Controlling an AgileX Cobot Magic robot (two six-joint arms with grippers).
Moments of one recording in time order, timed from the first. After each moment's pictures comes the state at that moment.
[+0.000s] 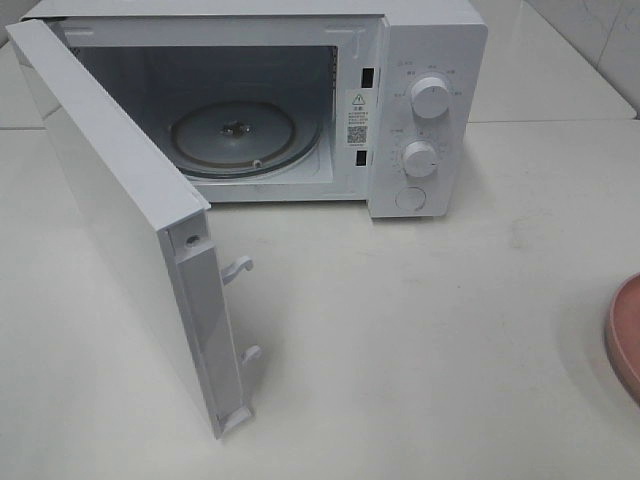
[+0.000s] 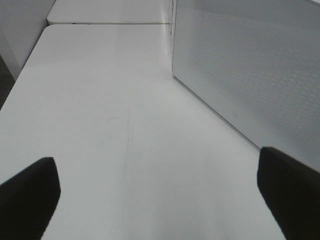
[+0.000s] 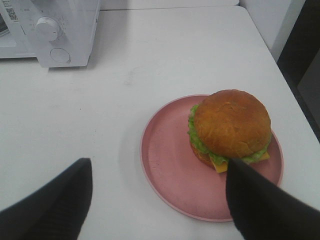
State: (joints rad) left arm 0.03 0.00 -0.50 -0.08 1.04 0.04; right arm 0.03 0.00 -0.51 -0.09 1.04 0.17
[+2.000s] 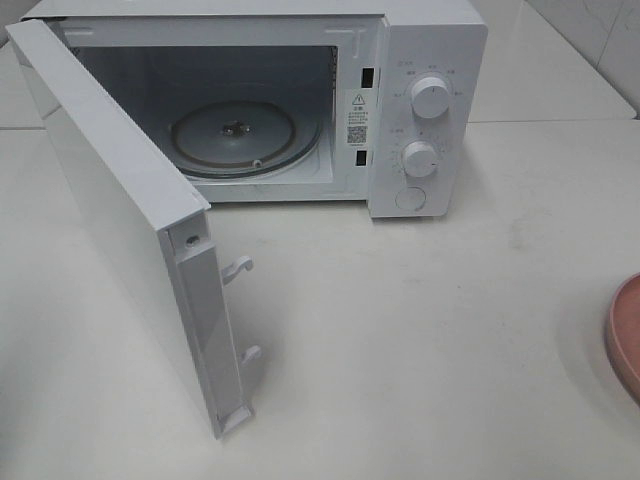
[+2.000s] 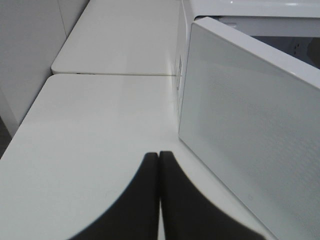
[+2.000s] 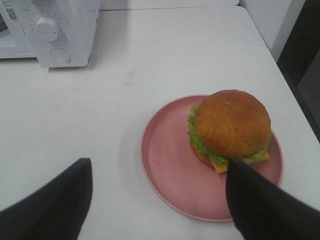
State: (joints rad) left arm 0.03 0.38 -0.46 -0.10 0.49 0.04; right arm 0.03 0.00 -0.51 -0.09 1.04 0.17
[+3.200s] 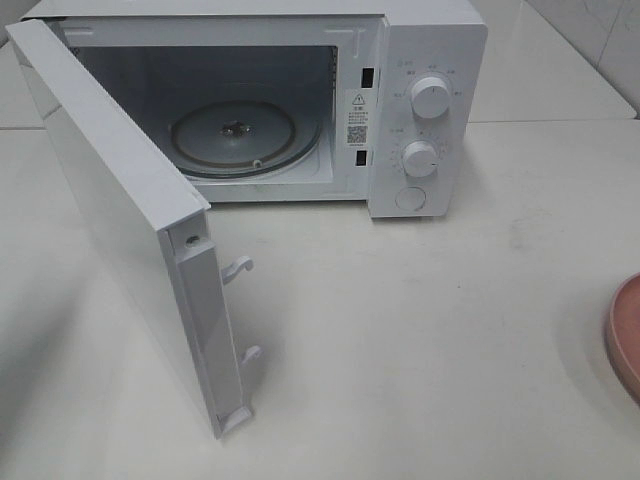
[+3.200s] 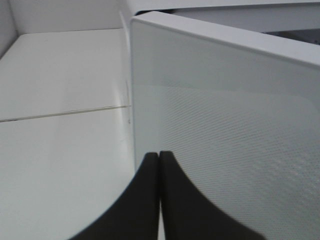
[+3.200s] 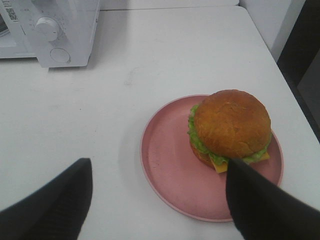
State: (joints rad) left arm 0.03 1.16 -0.23 0.38 -0.69 -0.28; right arm 0.03 0.00 -0.51 -0.09 1.04 0.17
